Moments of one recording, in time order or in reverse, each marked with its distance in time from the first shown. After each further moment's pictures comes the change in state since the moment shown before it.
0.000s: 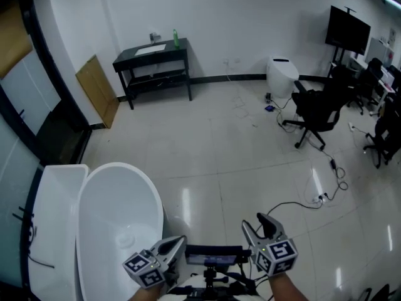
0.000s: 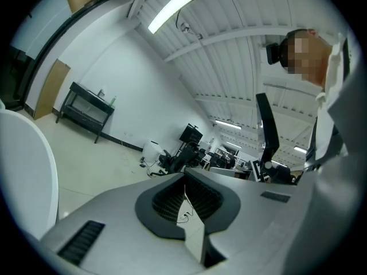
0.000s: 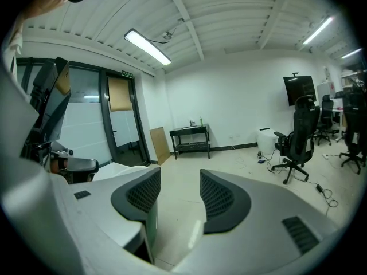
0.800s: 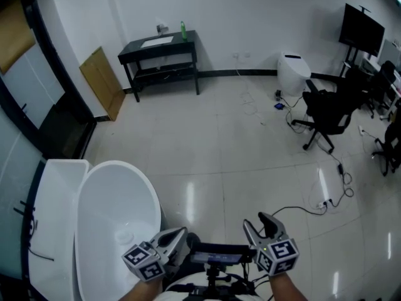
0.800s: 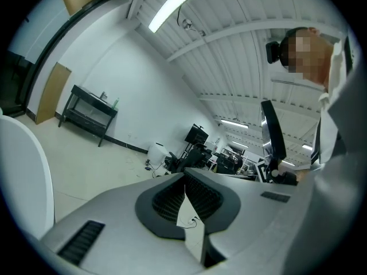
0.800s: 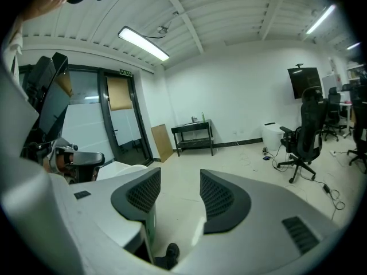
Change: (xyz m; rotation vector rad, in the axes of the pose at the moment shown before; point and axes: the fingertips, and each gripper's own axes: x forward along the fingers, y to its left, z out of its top) left arm 0.067 0.035 0.028 0.018 -0.007 0.056; right arm 0.050 -0.049 0.011 0.027 0.037 0.053
